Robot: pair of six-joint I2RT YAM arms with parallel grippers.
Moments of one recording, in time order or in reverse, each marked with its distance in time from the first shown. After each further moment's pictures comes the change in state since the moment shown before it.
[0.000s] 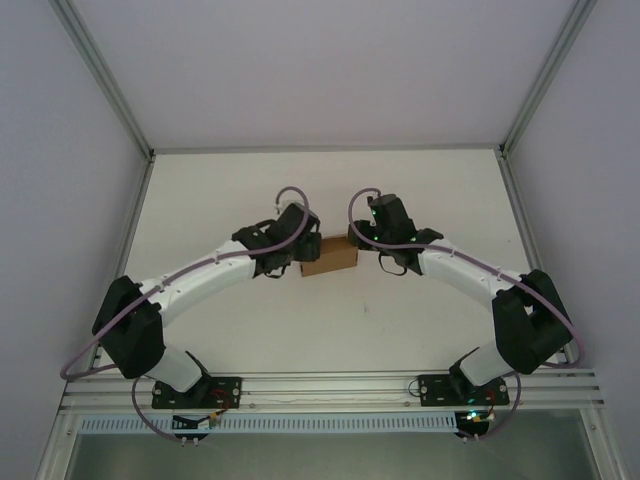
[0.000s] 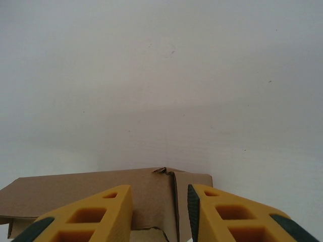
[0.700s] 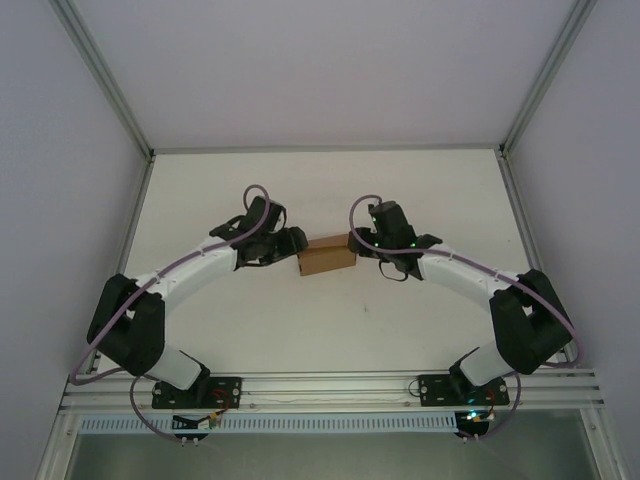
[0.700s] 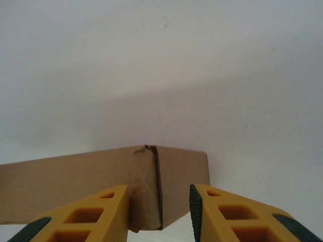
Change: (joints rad) left arm 0.200 -0.014 -0.155 0.149 0.429 -0.226; right arm 0.000 -0.002 -0.065 0.024 -0.026 0.041
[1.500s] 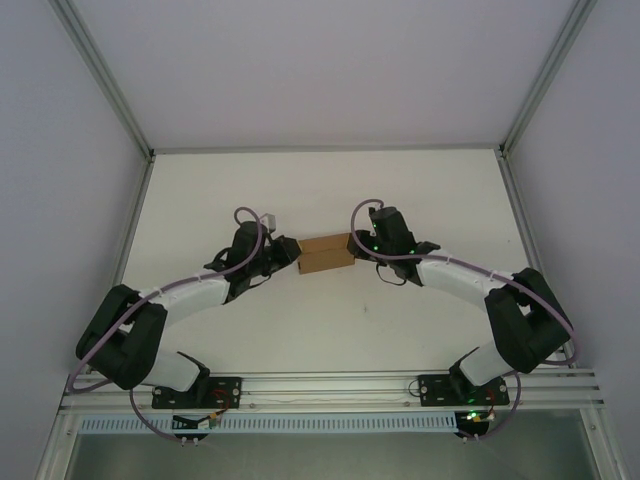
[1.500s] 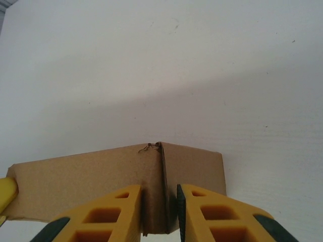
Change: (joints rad) left arm 0.021 -0.064 -0.383 0.670 0.085 -0.067; right arm -0.008 0.012 -0.068 0.138 -0.031 0.076
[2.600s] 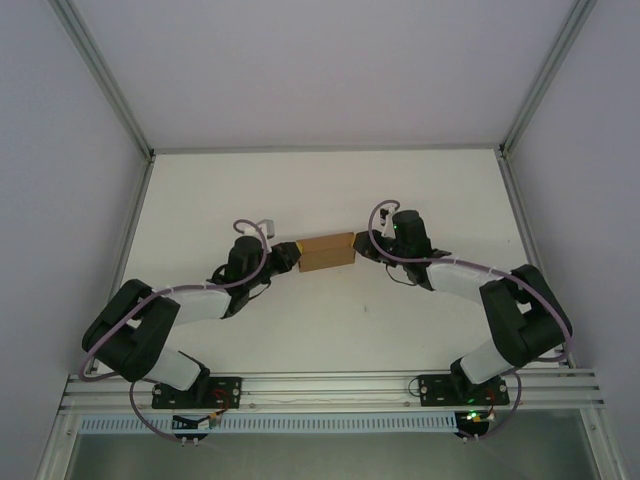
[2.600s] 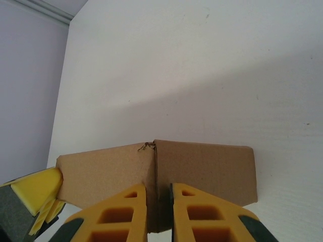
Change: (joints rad) left arm -0.007 0.049 -0.150 0.354 -0.023 0.076; right arm -0.133 0.032 -0.135 0.286 -0.306 0.084
